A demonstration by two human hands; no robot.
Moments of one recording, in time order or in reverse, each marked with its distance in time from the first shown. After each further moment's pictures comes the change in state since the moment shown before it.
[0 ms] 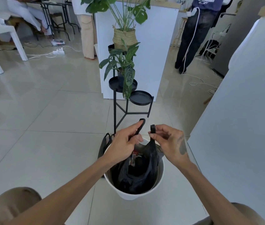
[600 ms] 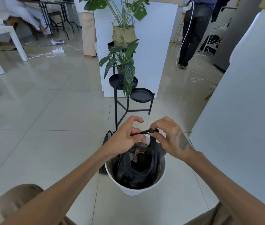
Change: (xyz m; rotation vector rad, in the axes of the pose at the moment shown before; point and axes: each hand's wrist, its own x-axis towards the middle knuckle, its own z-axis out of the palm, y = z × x) left_hand -0.003 0.026 -0.018 -0.081 -0.221 -0.136; right_hand 0.010 -0.001 -0.011 -0.391 -0.172 -0.539
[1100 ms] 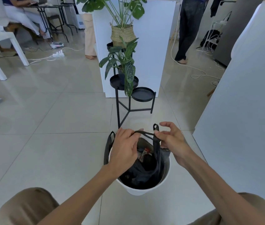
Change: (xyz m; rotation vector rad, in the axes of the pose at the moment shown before) left_hand -0.010 -0.058 0.022 0.754 0.413 0.332; right_hand -0.007 -0.021 0.013 0.857 0.069 1.000
